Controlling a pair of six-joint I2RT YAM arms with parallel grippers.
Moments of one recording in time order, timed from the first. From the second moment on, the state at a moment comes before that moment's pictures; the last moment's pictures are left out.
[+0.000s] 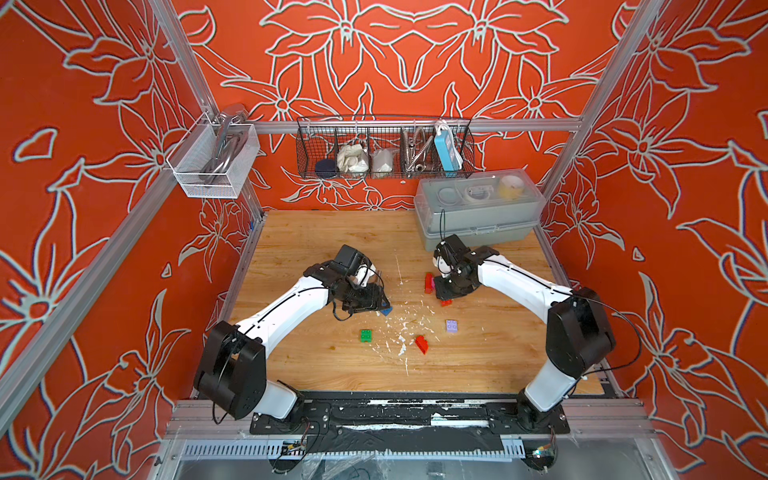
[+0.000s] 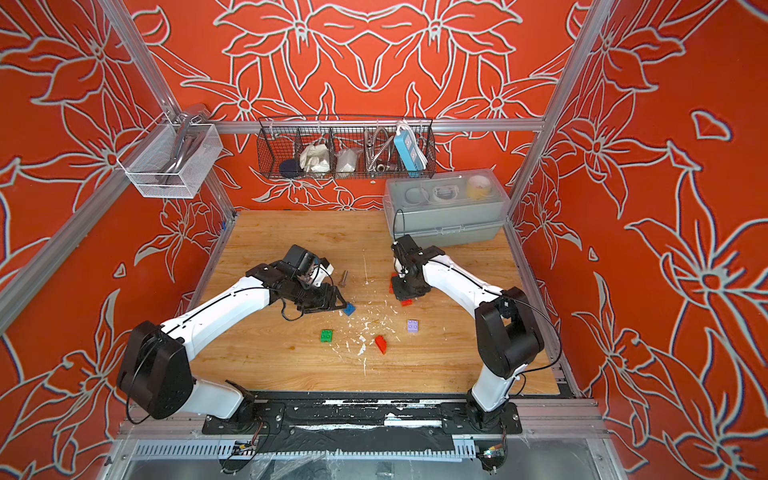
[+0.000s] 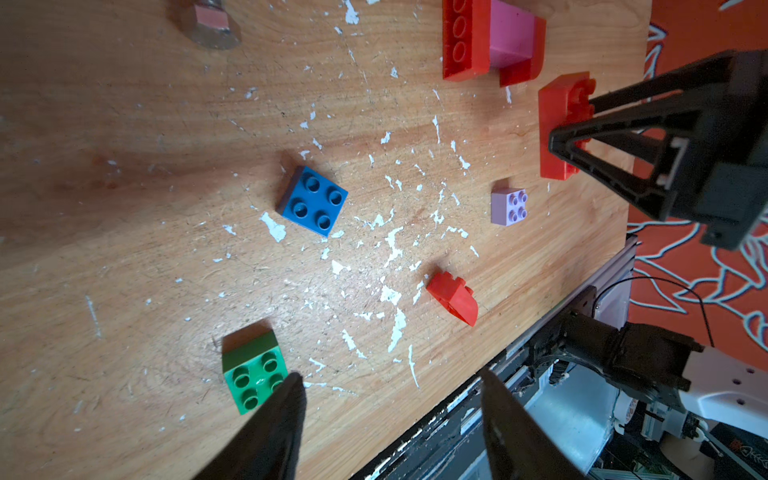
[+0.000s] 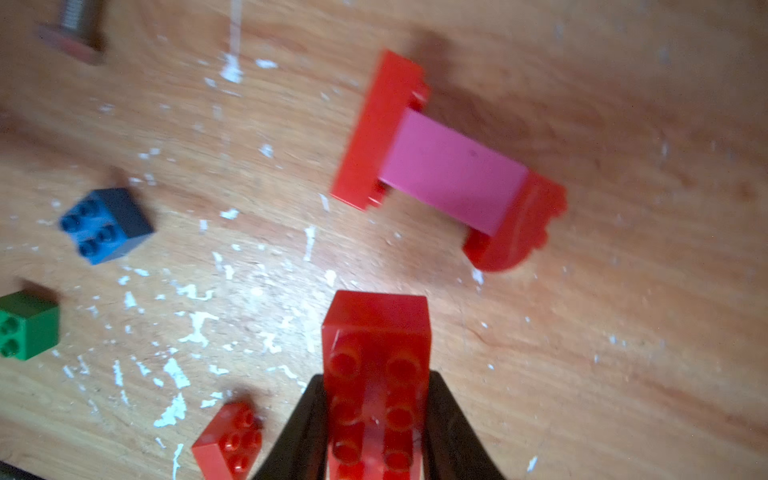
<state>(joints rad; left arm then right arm) -0.42 1.45 1.06 -0.73 0.48 -0.46 0.56 1.72 1.33 -0.89 -0.06 0.18</state>
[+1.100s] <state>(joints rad) -0.31 1.42 1.03 -0.72 0.49 -0.46 0.76 1.96 1.45 -0.92 -0.08 0.08</state>
